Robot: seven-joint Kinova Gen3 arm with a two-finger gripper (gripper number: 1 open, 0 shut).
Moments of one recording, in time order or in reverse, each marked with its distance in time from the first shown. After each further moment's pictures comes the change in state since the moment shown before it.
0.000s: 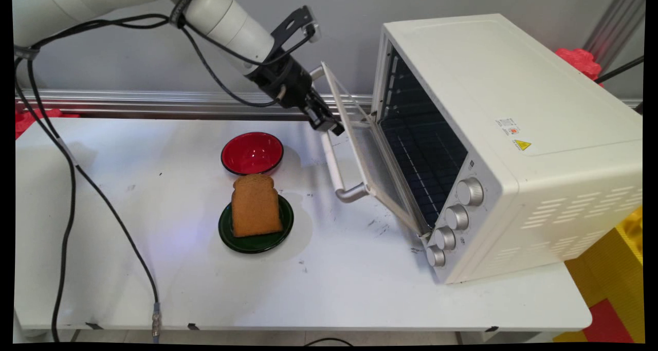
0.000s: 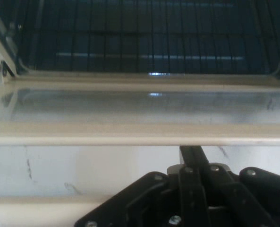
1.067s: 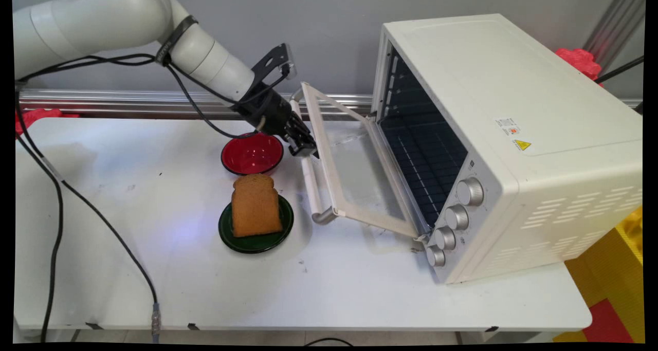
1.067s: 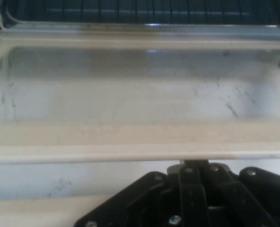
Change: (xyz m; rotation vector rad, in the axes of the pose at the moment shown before) arm -0.066 -0.007 0.019 -0.011 0.001 0.015
